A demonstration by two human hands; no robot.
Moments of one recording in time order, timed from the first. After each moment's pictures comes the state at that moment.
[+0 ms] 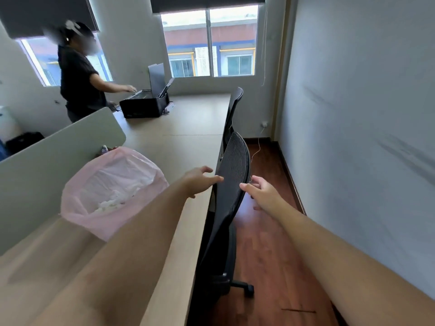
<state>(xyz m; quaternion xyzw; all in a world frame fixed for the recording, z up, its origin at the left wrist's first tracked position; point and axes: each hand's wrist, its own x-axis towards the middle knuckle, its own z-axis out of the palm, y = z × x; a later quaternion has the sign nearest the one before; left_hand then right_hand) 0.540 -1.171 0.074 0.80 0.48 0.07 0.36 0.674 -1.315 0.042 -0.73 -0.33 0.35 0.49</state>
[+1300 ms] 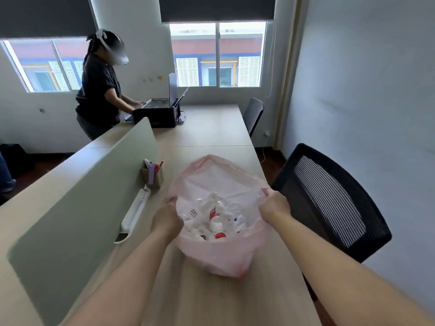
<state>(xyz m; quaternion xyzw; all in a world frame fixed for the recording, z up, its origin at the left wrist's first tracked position) 0.230 -0.950 0.025 0.81 0.51 0.15 0.24 0.440 -1.090 0.043 -0.88 -0.28 0.16 0.34</state>
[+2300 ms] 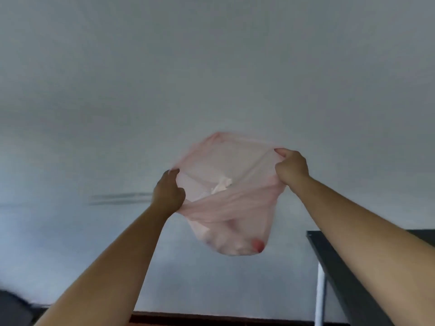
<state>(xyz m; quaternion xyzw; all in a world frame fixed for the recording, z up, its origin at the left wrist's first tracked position) 0.490 -1.494 0.228 0.92 -0.20 0.18 0.28 0.382 -1.751 0.250 -0.80 0.26 -0.35 0.42</state>
